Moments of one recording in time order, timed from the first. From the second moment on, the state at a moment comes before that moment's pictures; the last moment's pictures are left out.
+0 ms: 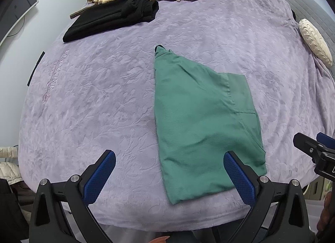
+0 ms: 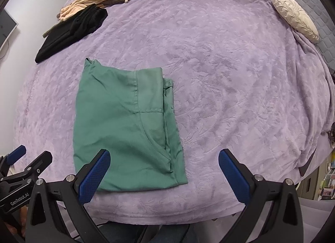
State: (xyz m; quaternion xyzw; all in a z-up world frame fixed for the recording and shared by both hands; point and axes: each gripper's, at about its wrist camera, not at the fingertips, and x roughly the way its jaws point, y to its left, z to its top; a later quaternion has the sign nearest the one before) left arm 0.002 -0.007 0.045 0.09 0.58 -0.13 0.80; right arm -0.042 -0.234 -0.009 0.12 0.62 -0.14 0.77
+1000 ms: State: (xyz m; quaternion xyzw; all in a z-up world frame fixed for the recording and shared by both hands) left arm -0.002 -0.016 0.043 0.10 0.59 -0.13 0.79; right arm -0.039 -0.239 -0.011 0.11 0.62 -0.13 0.76
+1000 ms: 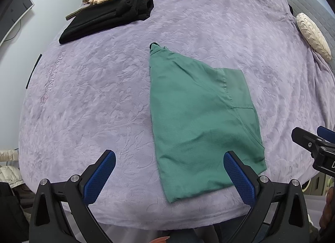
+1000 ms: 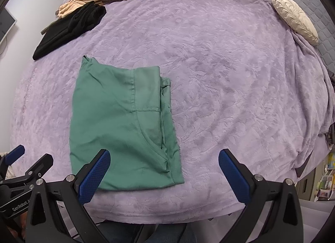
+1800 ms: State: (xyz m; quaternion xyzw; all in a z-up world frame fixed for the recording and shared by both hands) left arm -0.004 -0.006 0.047 0.11 0.58 -0.13 0.80; right arm -0.043 -0.240 -0.011 0.11 0.63 -0.14 0.76
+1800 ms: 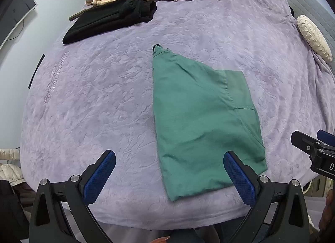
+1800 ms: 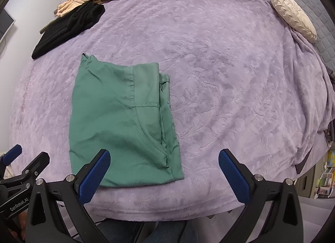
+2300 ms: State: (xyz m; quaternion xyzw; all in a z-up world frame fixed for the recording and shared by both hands) left arm -0.008 -0.004 0.048 0.11 0.58 -0.13 0.80; right arm -0.050 -0.237 -0.010 0.11 0.63 -0.14 0.76
